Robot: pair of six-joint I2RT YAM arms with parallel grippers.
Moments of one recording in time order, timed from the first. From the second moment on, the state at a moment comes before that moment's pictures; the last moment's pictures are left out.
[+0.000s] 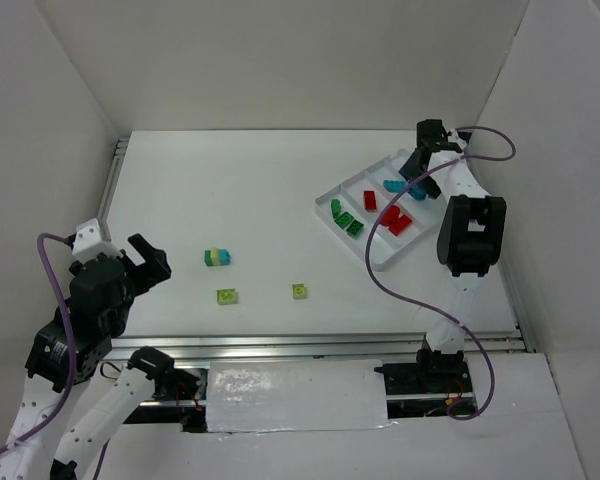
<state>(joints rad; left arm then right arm) -0.38 0.47 0.96 -0.93 -0.53 -0.58 -0.04 2.11 1.78 -0.67 0.35 0.67</state>
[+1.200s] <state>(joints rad) -0.35 0.42 0.96 -0.98 -0.62 -0.63 1.00 1.85 1.34 -0.67 0.43 0.72</state>
